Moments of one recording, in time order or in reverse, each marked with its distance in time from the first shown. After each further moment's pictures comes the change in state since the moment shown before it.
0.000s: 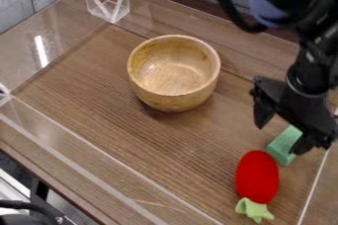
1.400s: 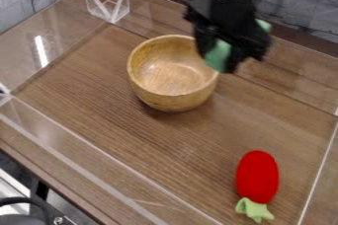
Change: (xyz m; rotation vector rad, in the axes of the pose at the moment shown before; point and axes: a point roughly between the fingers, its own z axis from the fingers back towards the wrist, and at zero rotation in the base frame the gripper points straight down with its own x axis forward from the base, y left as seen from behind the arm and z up) arm -0.005 0.111 0.069 0.051 -0.067 0.090
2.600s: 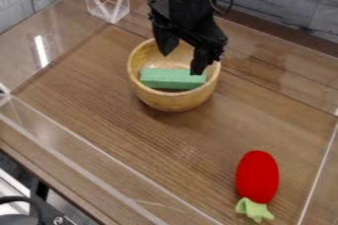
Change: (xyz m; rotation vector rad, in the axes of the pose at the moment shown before) arm -0.013 0.028 -0.016 -0.006 0.066 -0.005
